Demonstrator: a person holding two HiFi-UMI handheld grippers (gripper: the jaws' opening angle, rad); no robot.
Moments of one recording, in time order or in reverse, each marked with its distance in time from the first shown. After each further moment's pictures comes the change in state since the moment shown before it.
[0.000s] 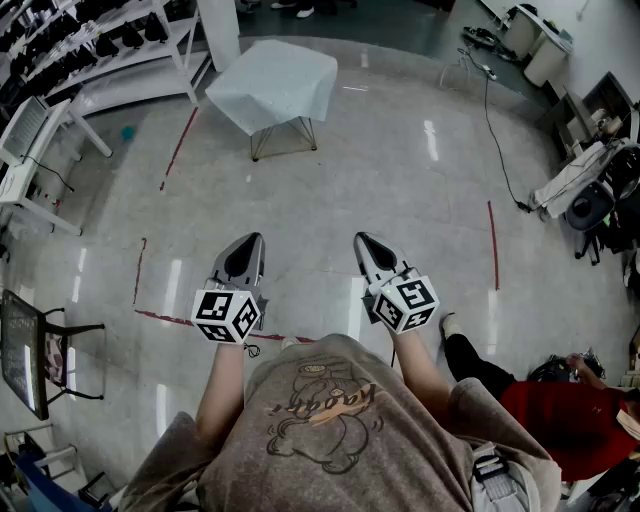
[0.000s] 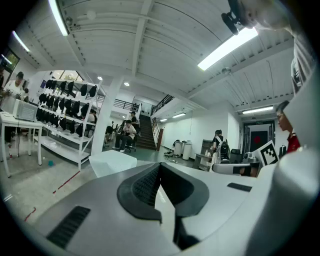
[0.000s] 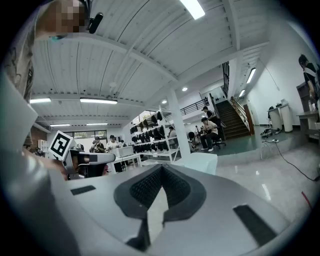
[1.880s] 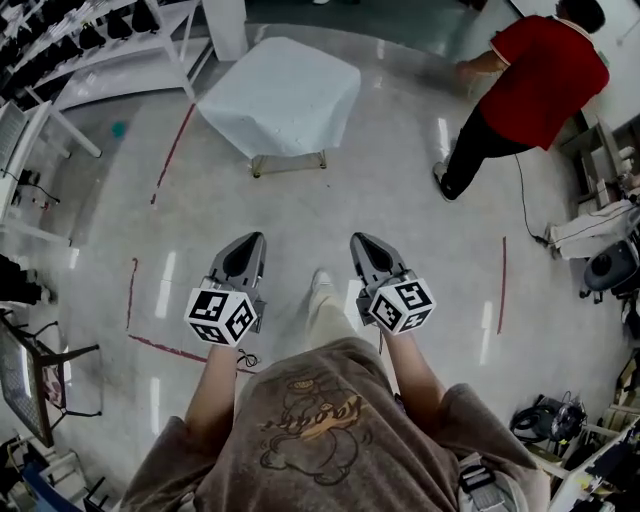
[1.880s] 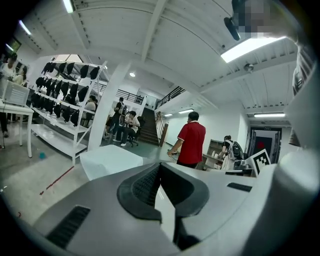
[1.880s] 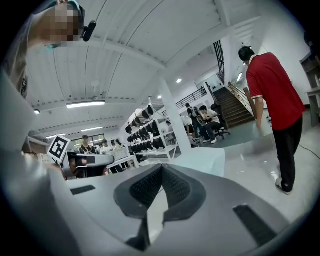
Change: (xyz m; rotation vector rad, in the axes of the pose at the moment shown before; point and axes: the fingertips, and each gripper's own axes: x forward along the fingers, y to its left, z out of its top) left arm 0.264 0.164 0.029 -0.074 0.058 -0.005; right arm 0.282 -0.162 0.018 0.118 0.036 0.039
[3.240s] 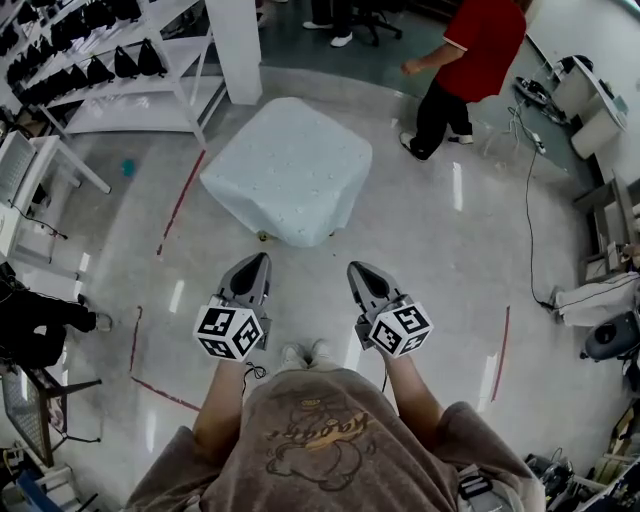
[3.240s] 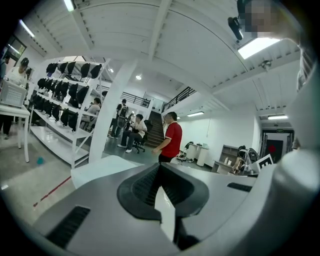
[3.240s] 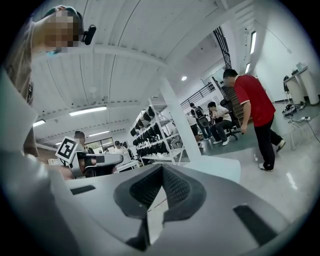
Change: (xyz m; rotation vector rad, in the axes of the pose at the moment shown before) left arm 0.202 0.086 0.108 -0.027 -0.036 0.086; right arm 0.180 -0.117 0.109 0.030 0.007 0.135
